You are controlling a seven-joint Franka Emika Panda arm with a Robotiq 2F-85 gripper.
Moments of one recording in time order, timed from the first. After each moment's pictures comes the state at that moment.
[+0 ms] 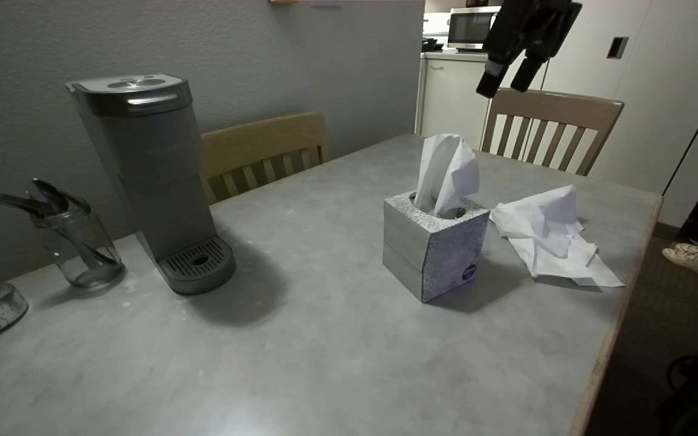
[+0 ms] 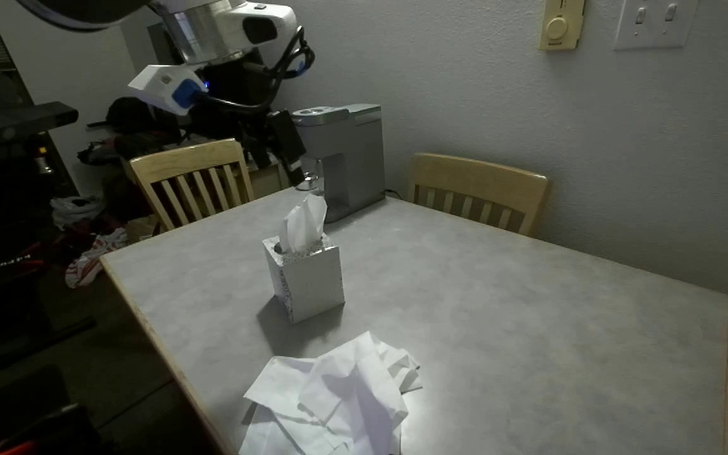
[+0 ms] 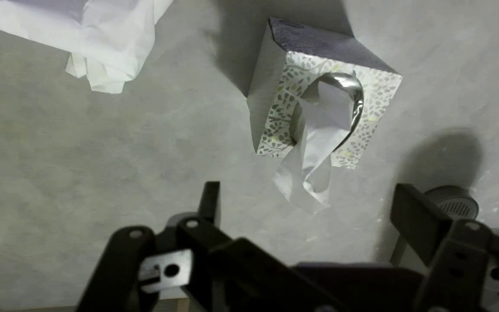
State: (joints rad) arm 0.00 -0.20 -0.03 -2.43 0.07 2.52 -0.05
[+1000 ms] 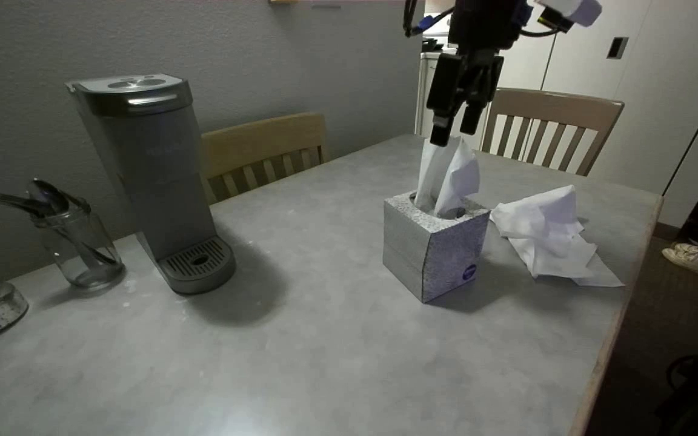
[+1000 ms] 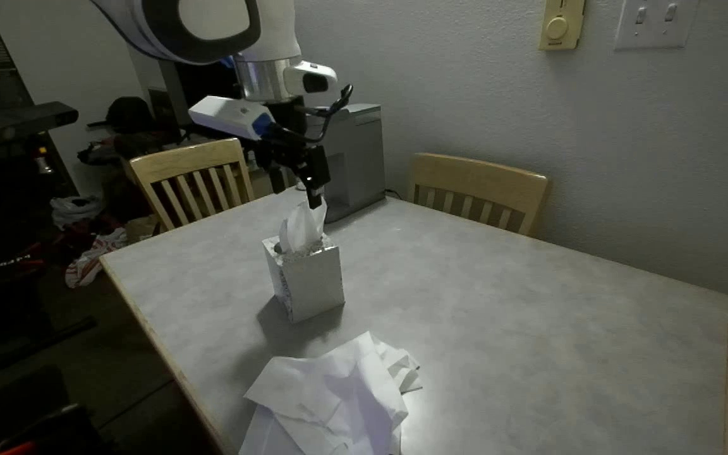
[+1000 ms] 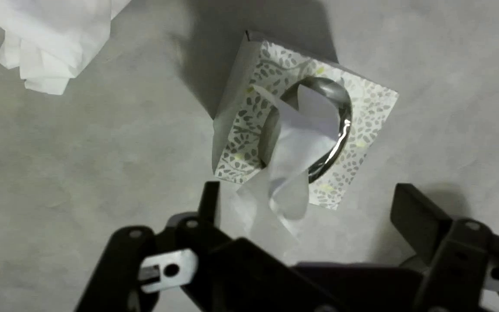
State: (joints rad) arm 0.02 0.10 0.00 -2.18 0.11 2.37 -0.15
